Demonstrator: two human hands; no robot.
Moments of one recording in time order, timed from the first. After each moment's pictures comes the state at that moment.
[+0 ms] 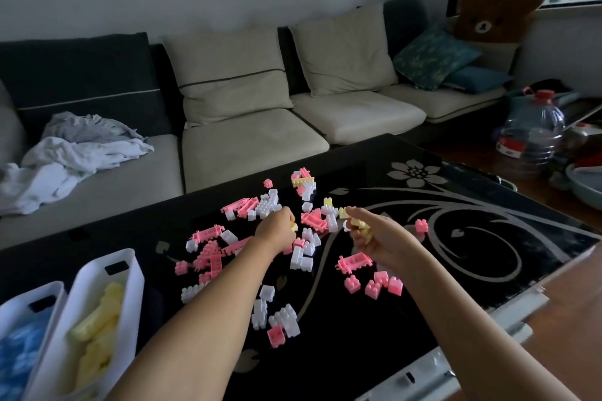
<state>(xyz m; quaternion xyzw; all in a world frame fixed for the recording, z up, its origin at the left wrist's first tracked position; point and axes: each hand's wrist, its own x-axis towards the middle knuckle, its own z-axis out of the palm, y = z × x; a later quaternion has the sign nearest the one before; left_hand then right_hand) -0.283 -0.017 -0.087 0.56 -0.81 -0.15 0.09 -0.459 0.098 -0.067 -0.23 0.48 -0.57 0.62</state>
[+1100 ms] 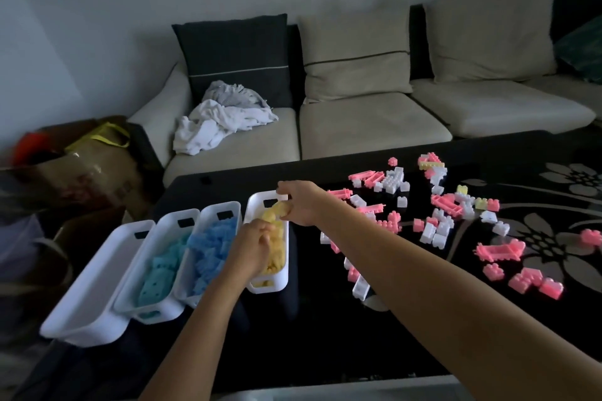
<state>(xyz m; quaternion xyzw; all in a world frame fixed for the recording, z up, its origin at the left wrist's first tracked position) -0.018 0.113 -0.071 0.73 -0.60 -0.17 0.26 -0.144 0.047 -0.023 -0.50 0.50 -0.34 0.62</state>
